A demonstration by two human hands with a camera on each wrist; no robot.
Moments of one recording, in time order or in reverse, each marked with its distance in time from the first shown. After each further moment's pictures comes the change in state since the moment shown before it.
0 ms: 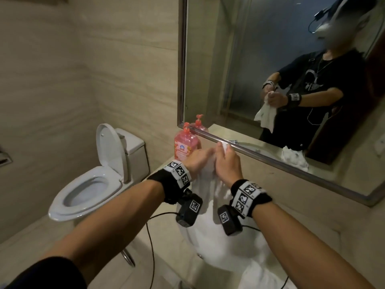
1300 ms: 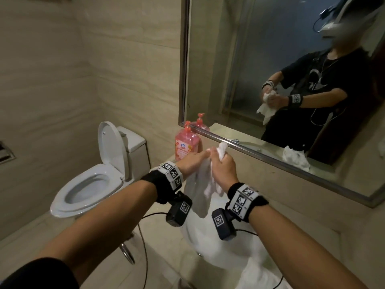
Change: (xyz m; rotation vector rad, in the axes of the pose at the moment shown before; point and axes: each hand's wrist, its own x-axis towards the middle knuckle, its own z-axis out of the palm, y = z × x) left_hand -0.001 -0.016 -0.014 0.174 -0.040 -0.022; right_hand -0.012 0.006 0.012 0.233 -0.055 0.174
